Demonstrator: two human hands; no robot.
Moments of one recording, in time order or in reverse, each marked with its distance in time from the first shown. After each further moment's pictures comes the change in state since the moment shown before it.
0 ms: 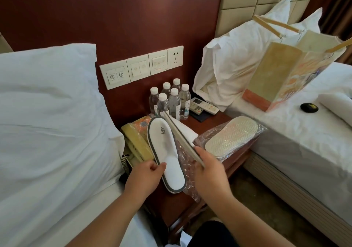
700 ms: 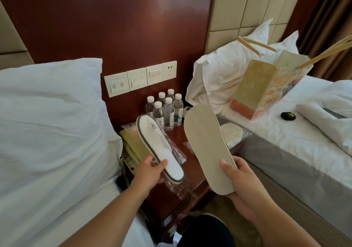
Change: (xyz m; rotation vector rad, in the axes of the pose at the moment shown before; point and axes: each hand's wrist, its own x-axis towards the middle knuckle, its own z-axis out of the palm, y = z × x) left_hand -0.018 0.026 0.006 -0.623 -0.107 -0.179; right_hand -0.054 0.013 -0.090 0.808 -0.022 0.378
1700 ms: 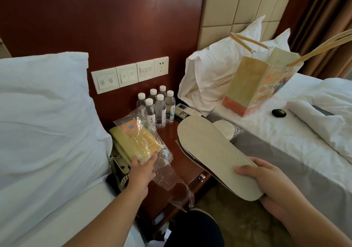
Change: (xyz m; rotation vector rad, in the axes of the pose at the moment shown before) left_hand 0.013 -0.014 0.019 -0.398 0.105 -0.112; right_hand -0.009 -0.035 -0.062 -0.142 0.092 -0.026
